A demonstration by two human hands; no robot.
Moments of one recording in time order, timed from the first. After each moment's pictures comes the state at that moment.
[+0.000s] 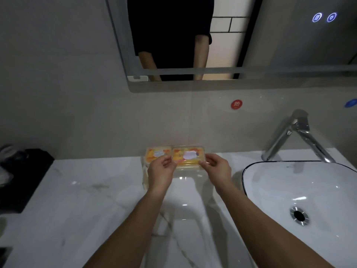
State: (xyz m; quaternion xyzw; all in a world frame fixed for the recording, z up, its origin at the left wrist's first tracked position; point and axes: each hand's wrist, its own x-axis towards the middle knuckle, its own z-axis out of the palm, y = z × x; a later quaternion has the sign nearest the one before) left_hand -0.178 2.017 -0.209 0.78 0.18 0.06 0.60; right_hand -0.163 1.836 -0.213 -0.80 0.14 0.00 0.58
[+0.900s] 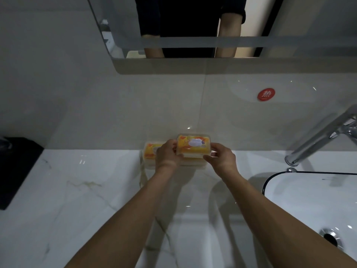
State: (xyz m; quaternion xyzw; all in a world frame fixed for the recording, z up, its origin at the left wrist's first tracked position) left_hand -0.063 2.013 -0.267 0.89 0.17 -0.01 0.43; right_hand -0.056 1.831 -0.274 -0.86 0.10 0.07 0.49
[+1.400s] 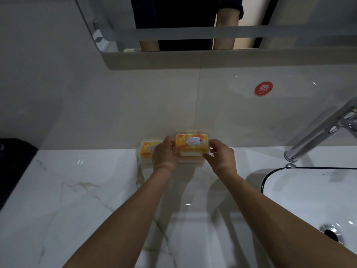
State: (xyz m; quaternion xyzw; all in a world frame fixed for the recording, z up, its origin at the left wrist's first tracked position) left_hand -0.061 2.009 -0.277 0.91 0.15 0.02 0.38; right_hand -0.055 1.827 -0.284 -0.91 0.06 0.02 0.40
